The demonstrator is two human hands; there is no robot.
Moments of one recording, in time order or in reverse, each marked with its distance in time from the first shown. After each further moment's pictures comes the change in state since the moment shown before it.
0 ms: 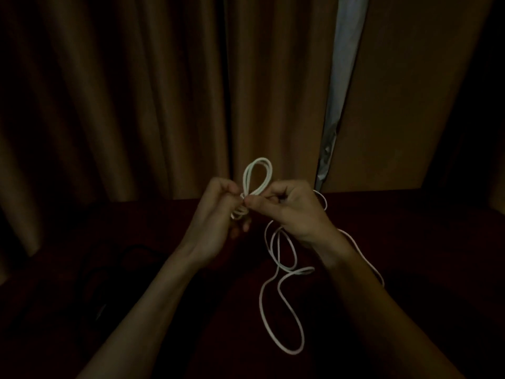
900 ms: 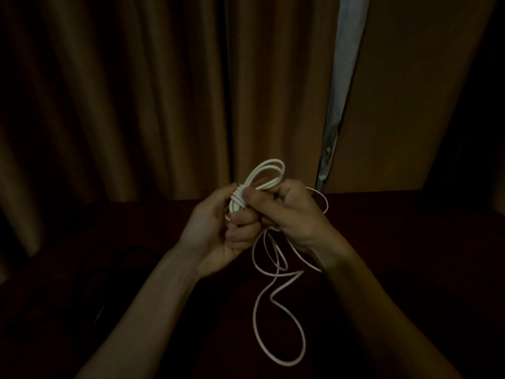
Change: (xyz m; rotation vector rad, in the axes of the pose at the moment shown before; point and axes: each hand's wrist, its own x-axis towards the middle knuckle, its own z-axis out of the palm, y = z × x) left_hand -0.002 0.017 0.004 -0.712 -0.343 -0.430; right_hand -0.001 -0.004 0.007 0.146 -0.109 0.056
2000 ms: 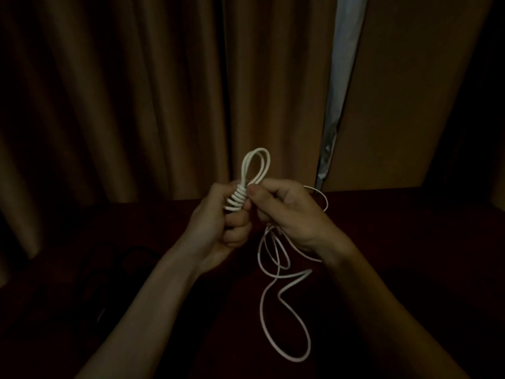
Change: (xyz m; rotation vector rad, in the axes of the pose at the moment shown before) left_hand 0.002 0.000 0.004 0.246 0.294 0.144; right_hand -0.005 -0.010 0.002 -0.080 -0.047 -0.071
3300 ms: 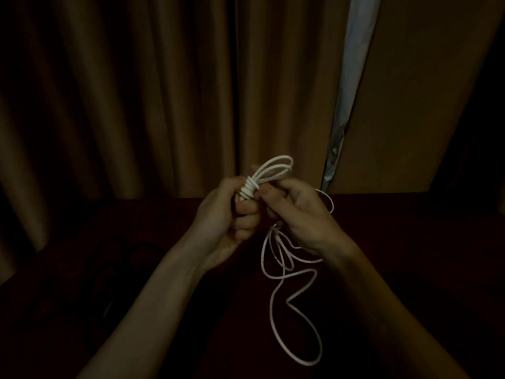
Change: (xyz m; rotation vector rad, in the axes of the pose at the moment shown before) left_hand 0.002 0.006 0.001 -0.050 -0.007 0.008; right_hand 0.002 0.011 0.004 0.103 0.063 -0.014
